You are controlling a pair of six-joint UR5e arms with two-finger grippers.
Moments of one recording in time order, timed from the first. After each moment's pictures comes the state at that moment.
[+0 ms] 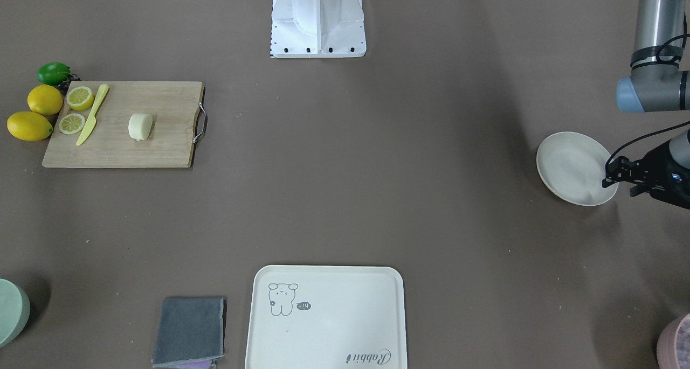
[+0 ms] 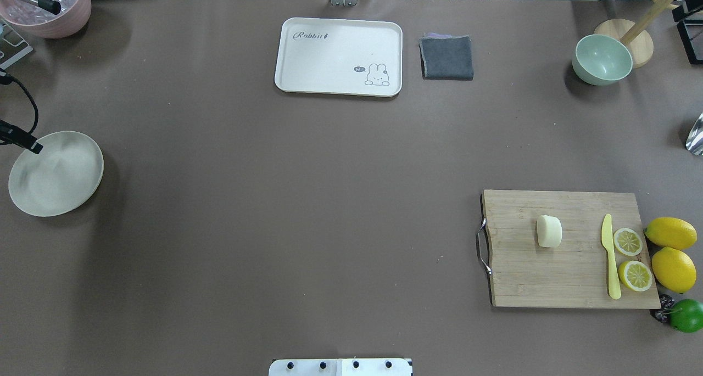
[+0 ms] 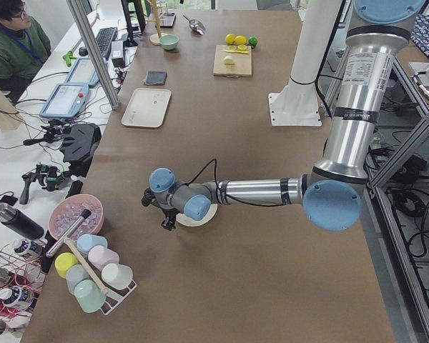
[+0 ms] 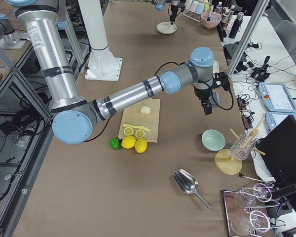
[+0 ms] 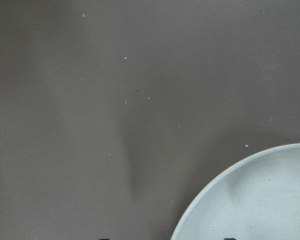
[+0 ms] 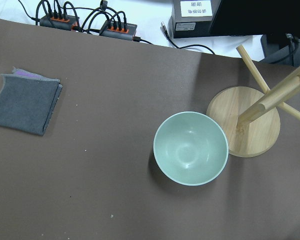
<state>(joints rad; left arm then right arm) -1.18 -1.73 -1.26 -2.11 -2.33 -0.19 1.43 -1.27 1.73 -1.50 2.30 0.27</state>
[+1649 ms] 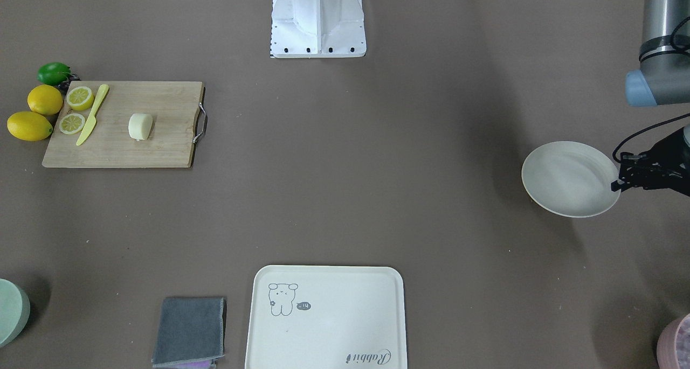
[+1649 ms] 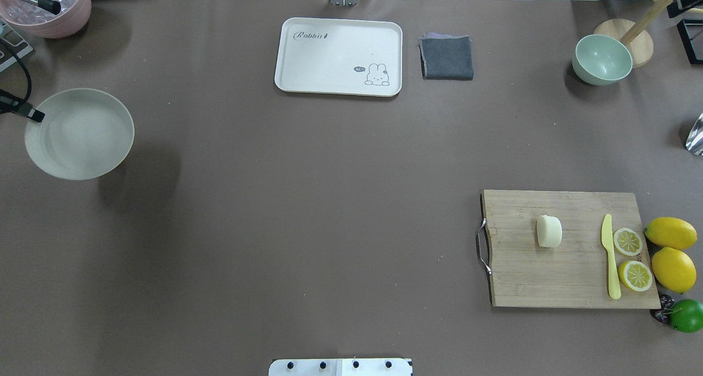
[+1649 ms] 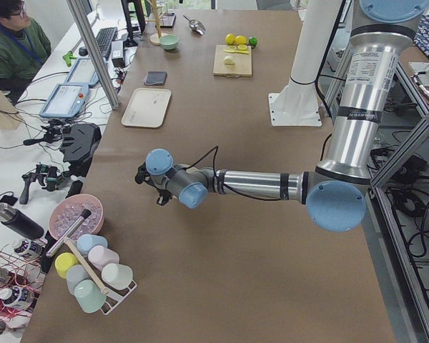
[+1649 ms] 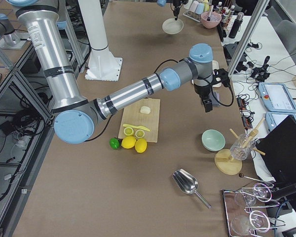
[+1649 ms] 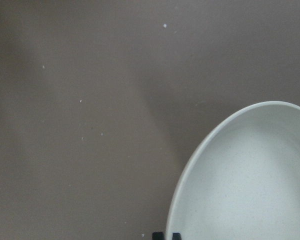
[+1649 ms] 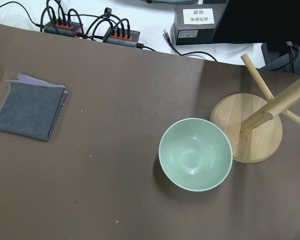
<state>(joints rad) -1.24 -1.75 -1.42 -2.17 -2.44 -0.35 1.42 -1.26 1.75 -1.50 2.28 0.30</state>
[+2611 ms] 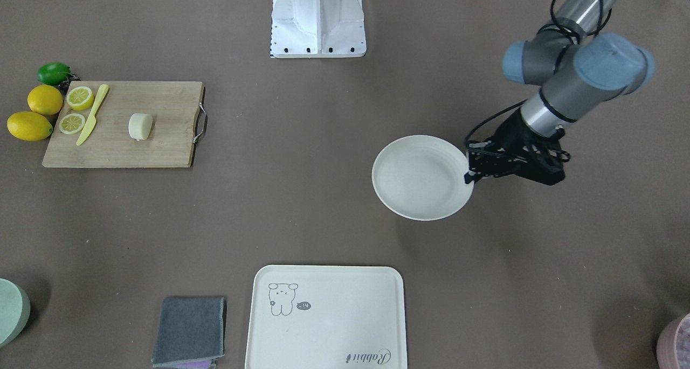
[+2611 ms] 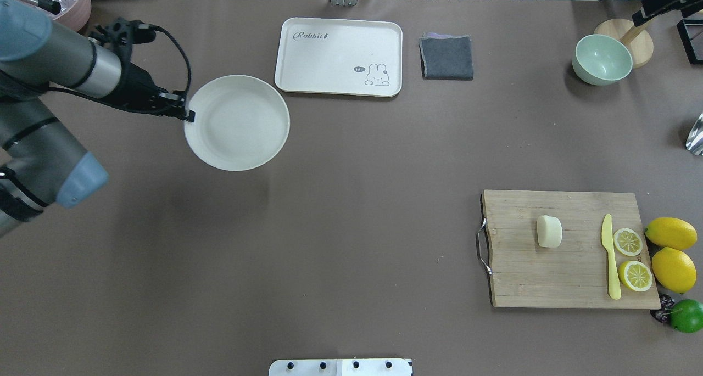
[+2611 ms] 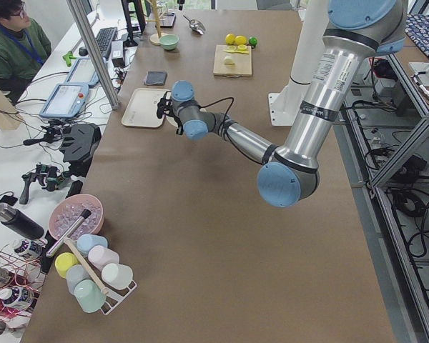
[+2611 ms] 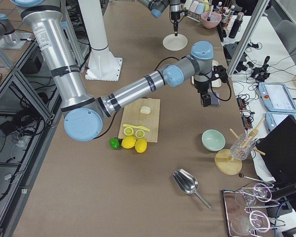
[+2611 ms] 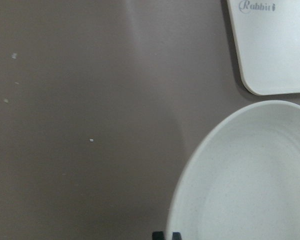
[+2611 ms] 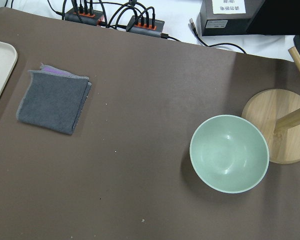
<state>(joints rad) -0.86 -1.98 -1.63 -2.17 -2.17 -1.03 1.36 -1.22 1.73 -1.51 2.29 0.32</state>
